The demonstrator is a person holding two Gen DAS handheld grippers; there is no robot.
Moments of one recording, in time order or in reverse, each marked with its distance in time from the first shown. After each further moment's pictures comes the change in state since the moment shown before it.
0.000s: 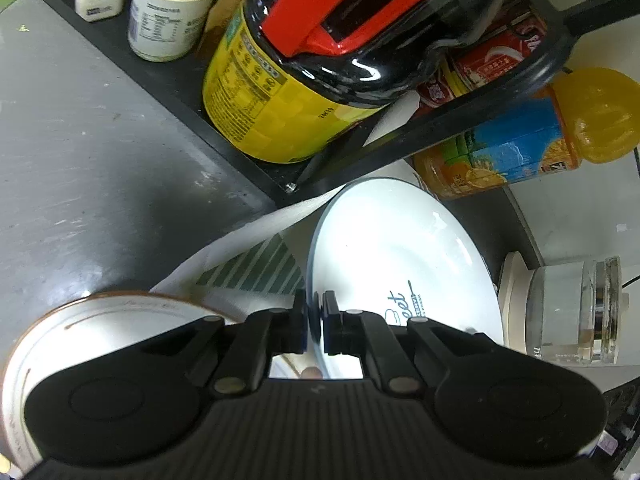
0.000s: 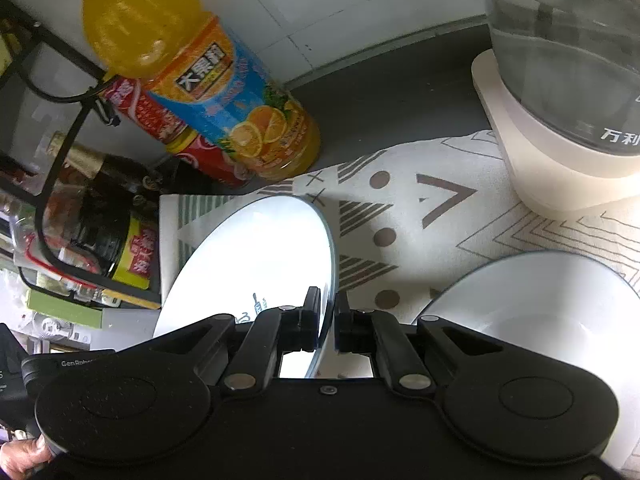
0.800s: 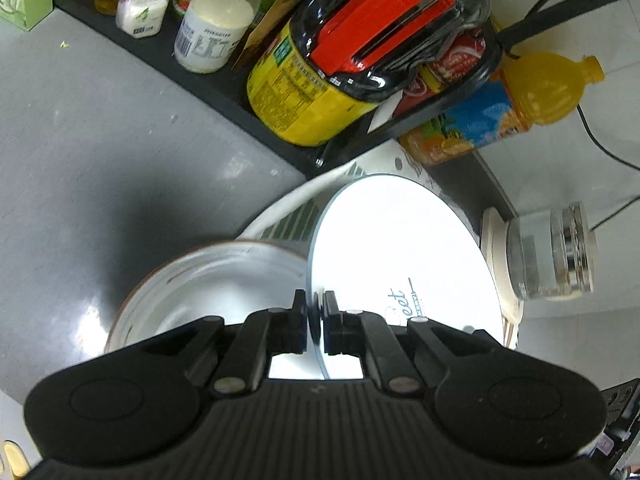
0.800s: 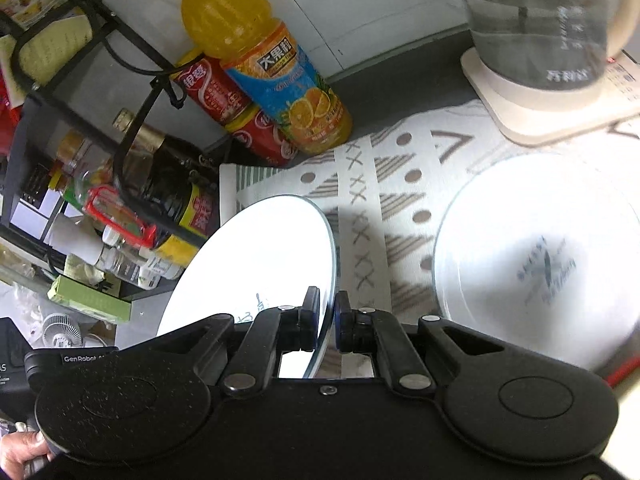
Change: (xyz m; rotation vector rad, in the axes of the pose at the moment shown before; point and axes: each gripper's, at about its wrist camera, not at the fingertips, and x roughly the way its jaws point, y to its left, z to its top) left arm -0.070 0.047 -0.023 0.121 0.041 -0.064; right arm -0.055 0.047 -0.092 0.062 -0.123 -0.011
